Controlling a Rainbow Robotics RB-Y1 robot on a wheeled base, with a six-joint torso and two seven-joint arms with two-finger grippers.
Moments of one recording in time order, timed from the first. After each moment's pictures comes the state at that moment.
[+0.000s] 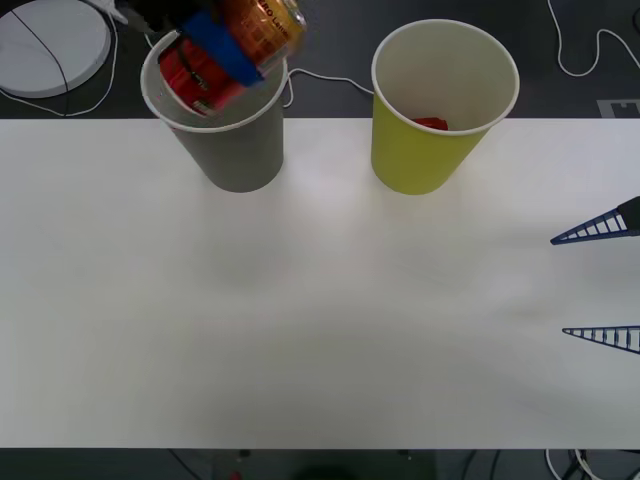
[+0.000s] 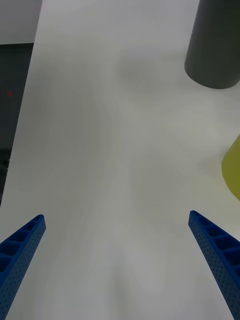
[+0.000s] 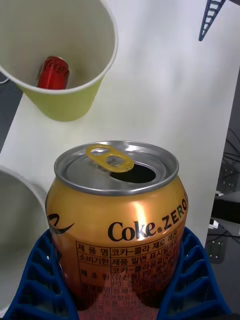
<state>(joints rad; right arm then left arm) 0.02 -0.90 -0.38 -1.76 1.36 -1.57 0.02 -1.51 1.01 -0.68 -1.55 -1.36 -1.56 1.23</state>
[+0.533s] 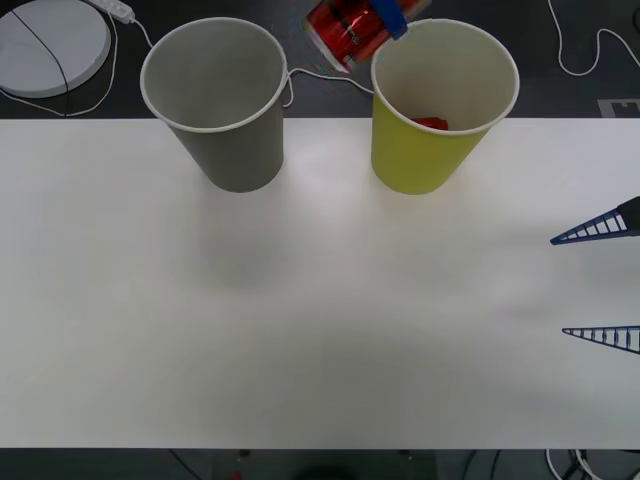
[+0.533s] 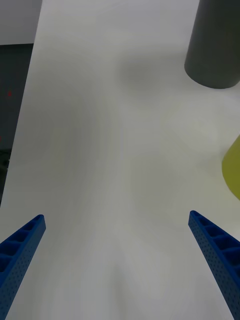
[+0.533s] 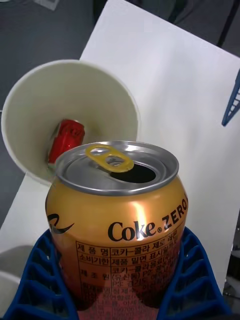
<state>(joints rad) 0.02 -0.90 -0.38 -1.76 1.36 -1.57 0.02 -1.78 0.69 -0.95 -1.14 -1.38 -1.33 1.25</state>
